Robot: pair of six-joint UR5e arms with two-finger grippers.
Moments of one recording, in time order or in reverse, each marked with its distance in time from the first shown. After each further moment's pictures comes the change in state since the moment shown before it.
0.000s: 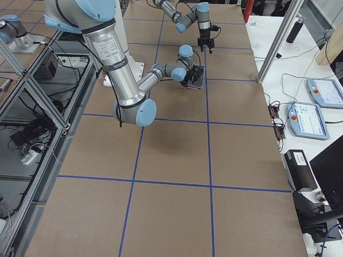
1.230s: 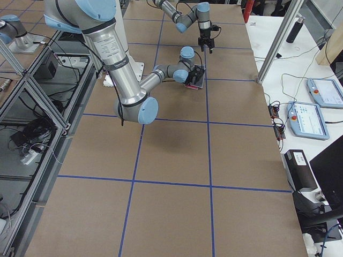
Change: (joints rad) left arm -0.005 0.003 0.004 0.001 0.000 0.036; right arm -0.003 0.030 -0.065 0.071 0.000 -0.001
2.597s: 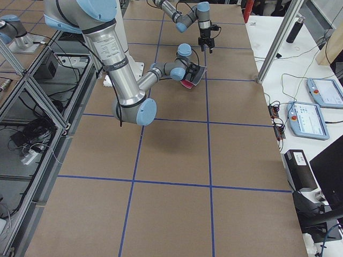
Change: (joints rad) left arm -0.001 -0.001 -0.005 0.001 0.000 -0.001; right arm -0.023 -0.028 0.094 -0.001 0.101 0.006
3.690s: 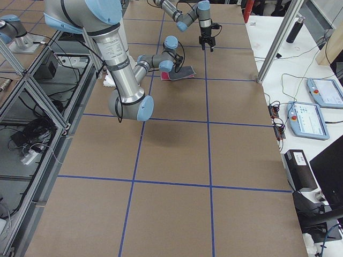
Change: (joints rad) left arm -0.015 0.010 -0.006 0.001 -0.002 0.000; right arm -0.152 0.052 0.045 0.002 0.066 0.007
